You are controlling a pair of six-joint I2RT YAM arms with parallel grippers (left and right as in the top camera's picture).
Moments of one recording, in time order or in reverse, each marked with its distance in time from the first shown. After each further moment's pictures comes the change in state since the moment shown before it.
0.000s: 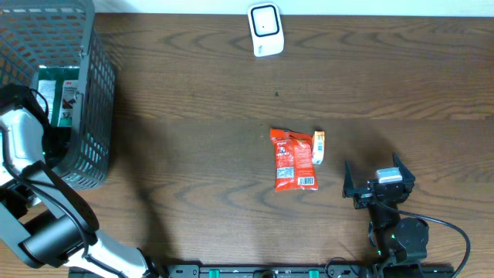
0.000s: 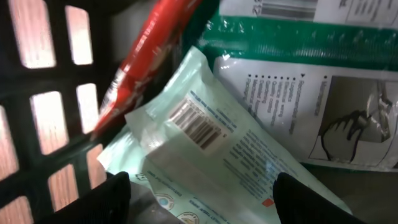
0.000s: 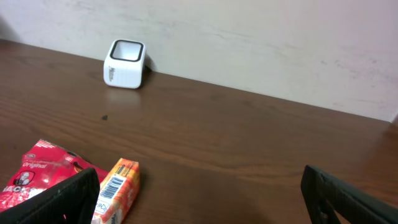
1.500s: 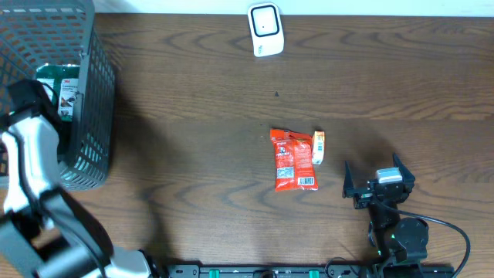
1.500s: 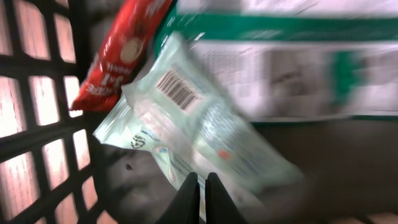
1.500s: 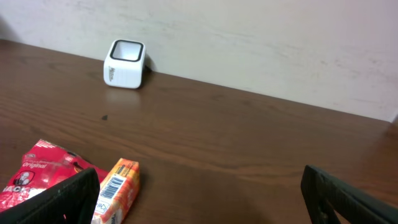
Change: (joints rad) left arm -0.072 -0.193 -0.106 0.126 -0.044 0.017; right arm 0.000 0.000 0.000 0.000 0.000 0.000
